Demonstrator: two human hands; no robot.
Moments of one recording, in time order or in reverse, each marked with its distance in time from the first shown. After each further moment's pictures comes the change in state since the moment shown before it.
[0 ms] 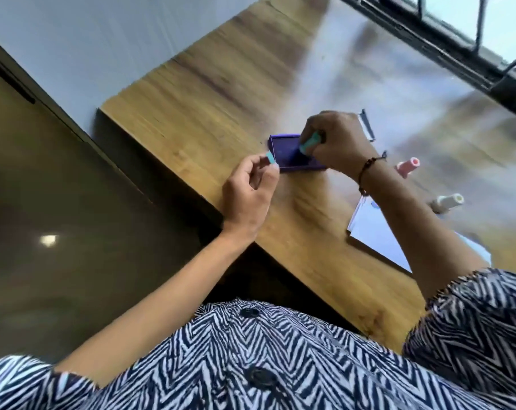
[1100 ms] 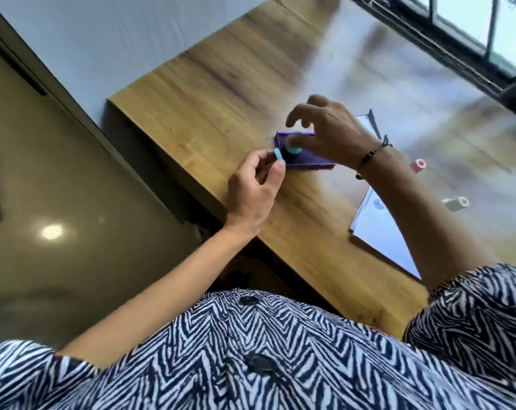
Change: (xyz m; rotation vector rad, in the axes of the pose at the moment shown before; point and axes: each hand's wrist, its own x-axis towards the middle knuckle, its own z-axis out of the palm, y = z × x) left_hand 0.000 0.003 -0.001 0.097 -0.031 0.026; right_hand 0.014 -0.008 -0.002 -0.022 -0.132 -0.248
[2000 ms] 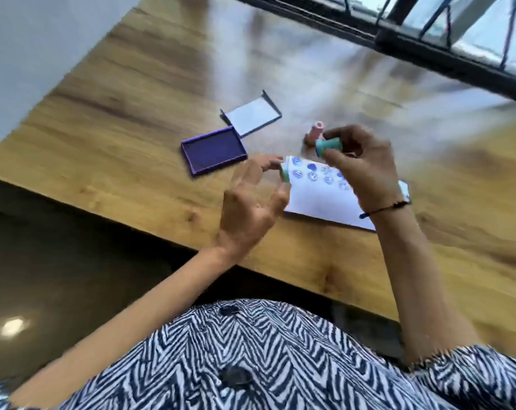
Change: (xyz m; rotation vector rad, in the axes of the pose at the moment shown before) left_hand -0.042 0.030 0.049 0.262 -0.463 0.488; right_hand -0.159 0.023 -0.017 0.635 0.729 0.695
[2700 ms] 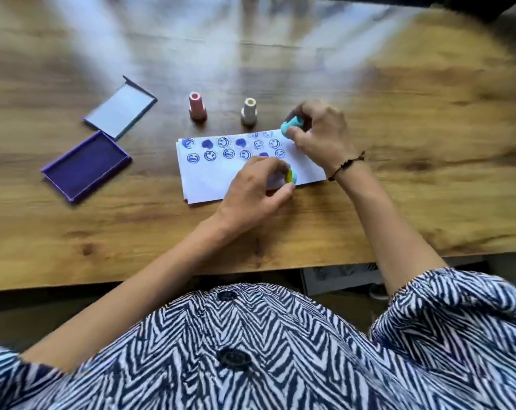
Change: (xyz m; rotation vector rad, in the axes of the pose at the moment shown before) left_hand -0.003 0.029 0.124 0.062 -0.653 0.242; right_hand -0.023 0.066 -0.094 -0.557 0.176 0.120
